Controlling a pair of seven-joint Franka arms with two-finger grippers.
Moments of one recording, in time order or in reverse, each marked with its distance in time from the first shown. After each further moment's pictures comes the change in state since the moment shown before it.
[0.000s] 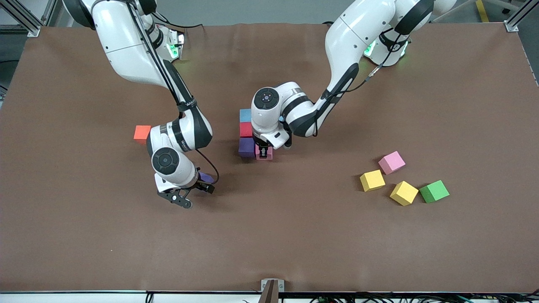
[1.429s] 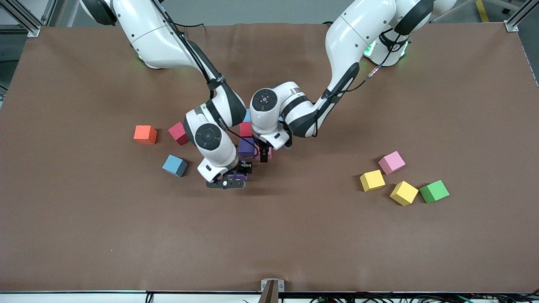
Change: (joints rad) left arm 0.003 -0.010 -0.002 0.038 -0.022 -0.082 0.017; right arm 0.117 -0.005 0.108 0.064 0.008 0.039 -0.219
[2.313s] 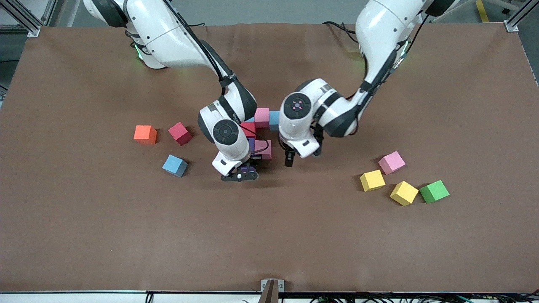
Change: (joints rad) left arm 0.176 -0.199 0.000 -0.174 -0.081 -0.098 0.379; right arm 0.056 0.036 0.000 0.000 -0.002 -0.002 -0.006
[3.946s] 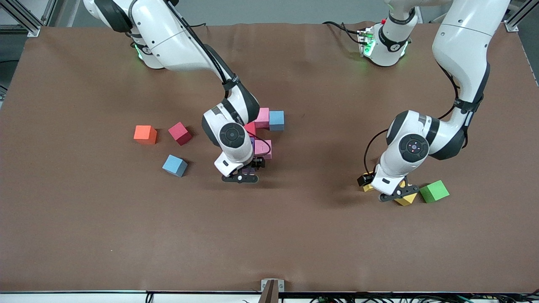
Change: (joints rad) left arm 0.462 -0.064 0.002 -0.218 0.118 0.154 1.494; right arm 0.004 0.047 -0.007 0.058 -0.088 -0.044 0.116
